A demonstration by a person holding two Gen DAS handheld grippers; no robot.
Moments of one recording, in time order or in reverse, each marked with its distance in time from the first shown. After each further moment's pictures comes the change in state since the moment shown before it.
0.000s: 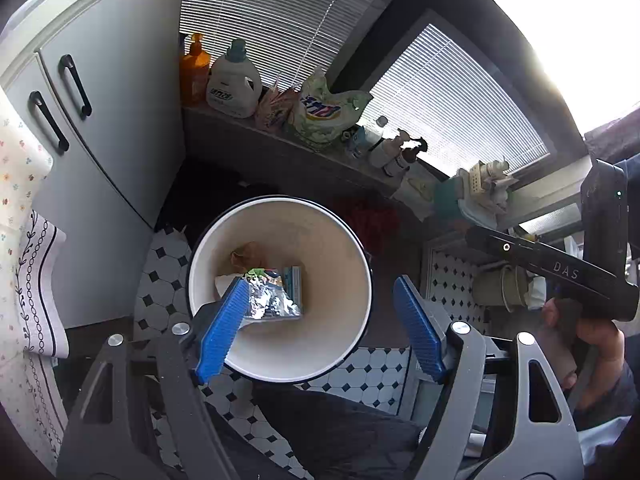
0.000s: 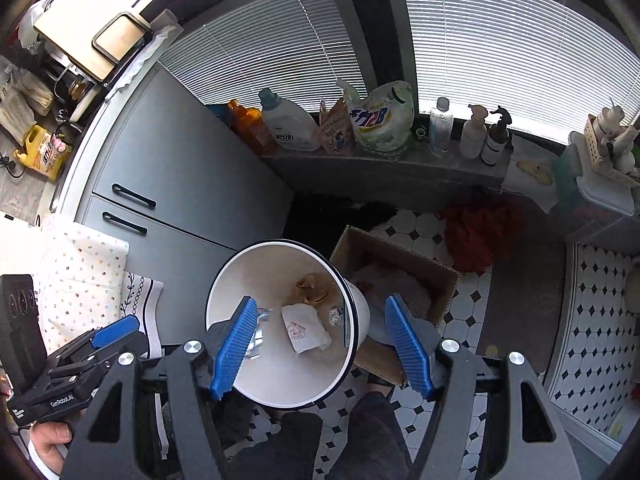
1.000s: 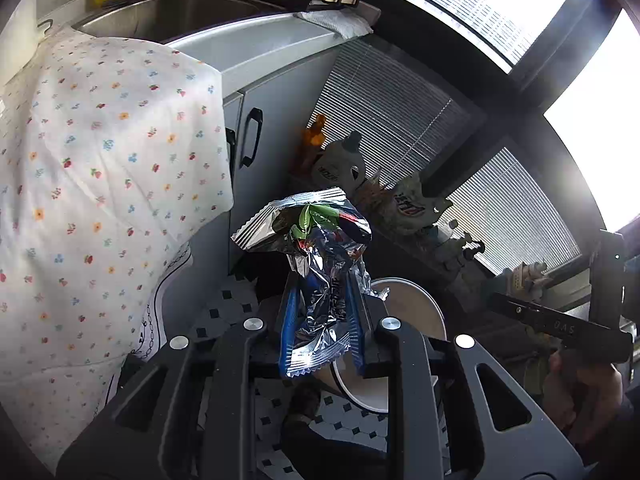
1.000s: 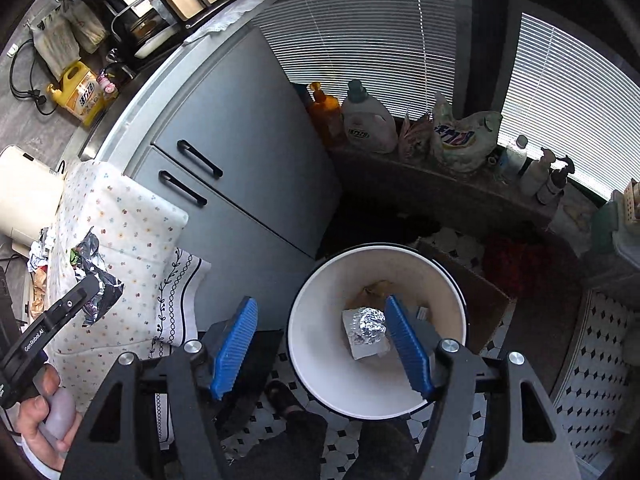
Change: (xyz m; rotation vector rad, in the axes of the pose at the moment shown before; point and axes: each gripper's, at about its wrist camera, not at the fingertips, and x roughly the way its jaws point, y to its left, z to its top) left arm -0.114 0.126 -0.015 -0.200 -0.291 0.141; right arm 0.017 0.135 -0.001 -0.161 0.014 0.017
